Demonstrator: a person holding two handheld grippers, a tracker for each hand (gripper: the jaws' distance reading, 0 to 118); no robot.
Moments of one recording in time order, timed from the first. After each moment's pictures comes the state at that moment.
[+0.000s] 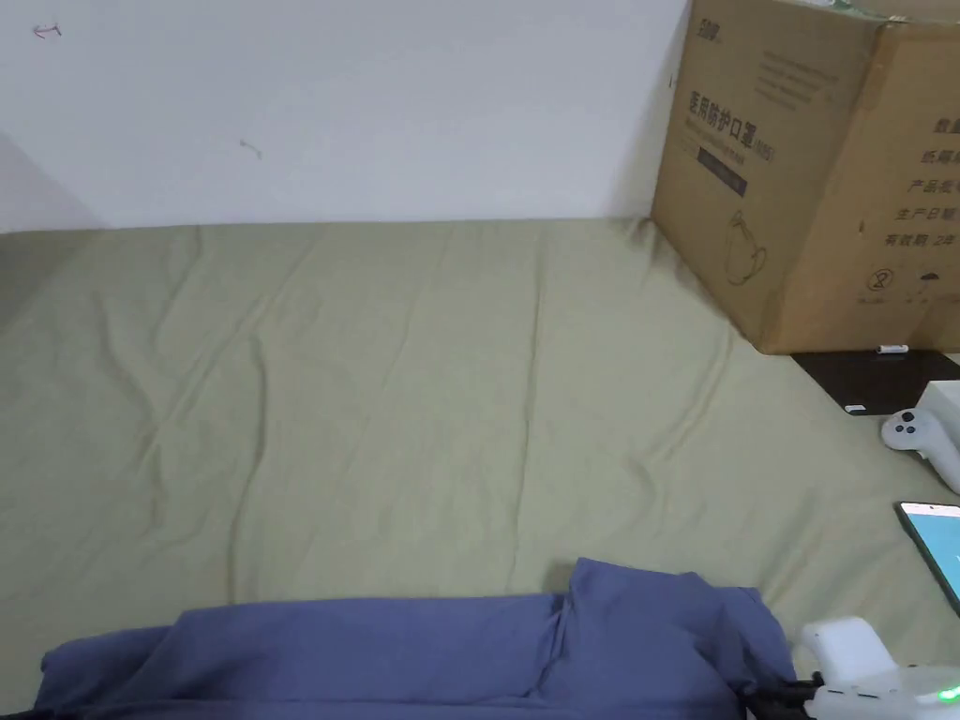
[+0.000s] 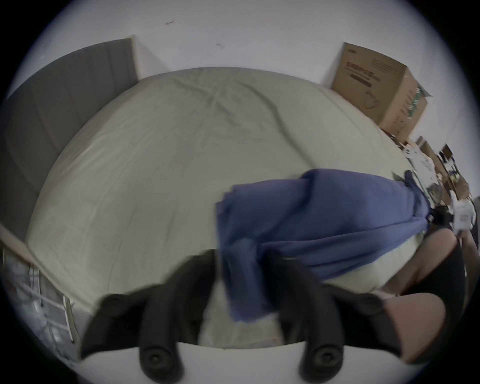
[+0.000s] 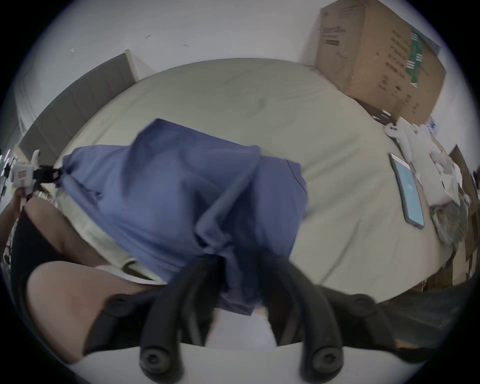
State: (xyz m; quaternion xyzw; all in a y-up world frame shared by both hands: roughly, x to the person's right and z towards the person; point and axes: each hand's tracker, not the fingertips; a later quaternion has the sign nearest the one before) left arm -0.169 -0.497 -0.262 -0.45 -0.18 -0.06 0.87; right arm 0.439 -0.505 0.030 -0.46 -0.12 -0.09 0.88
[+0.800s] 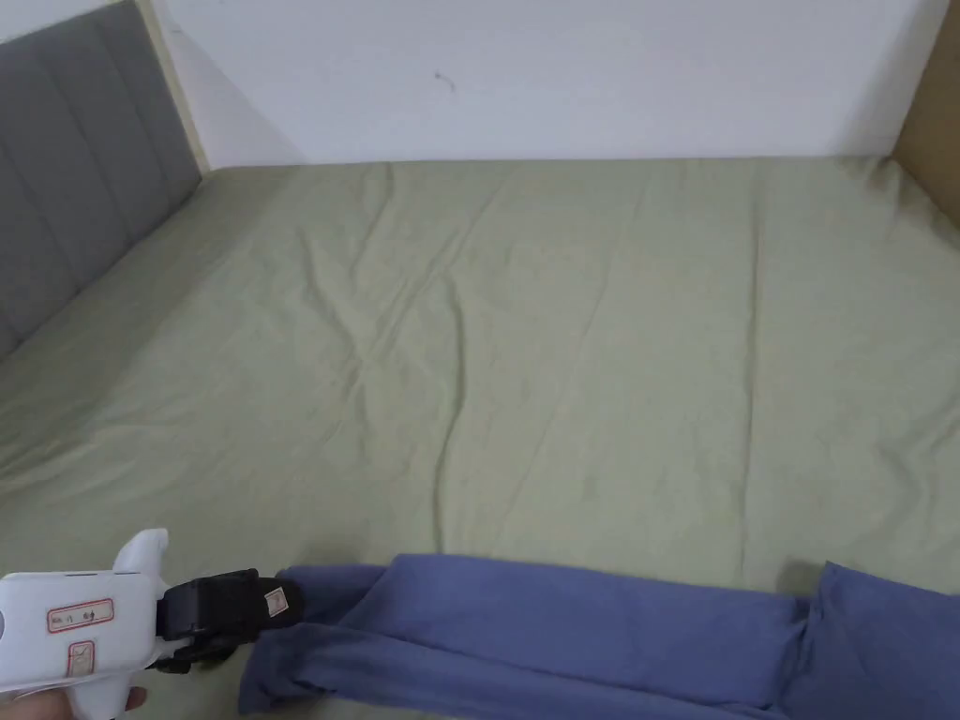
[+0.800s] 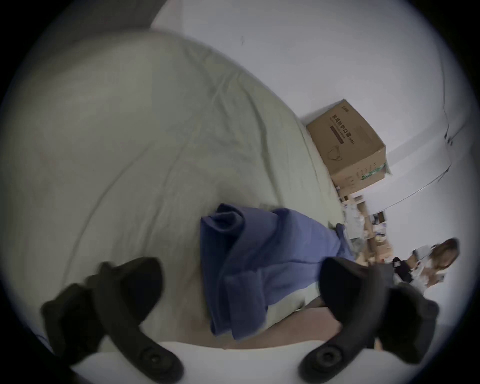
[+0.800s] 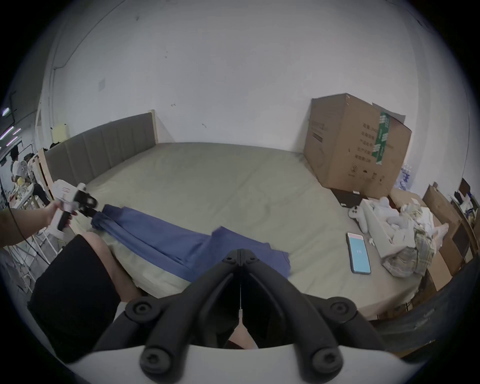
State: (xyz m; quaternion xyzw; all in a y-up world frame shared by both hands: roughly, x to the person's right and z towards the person) left arm -0.225 -0.528 -0.343 -0.51 -0.35 0.22 0.76; right arm 0.321 -0.322 0.082 -0.27 -0.10 -0.01 0.96
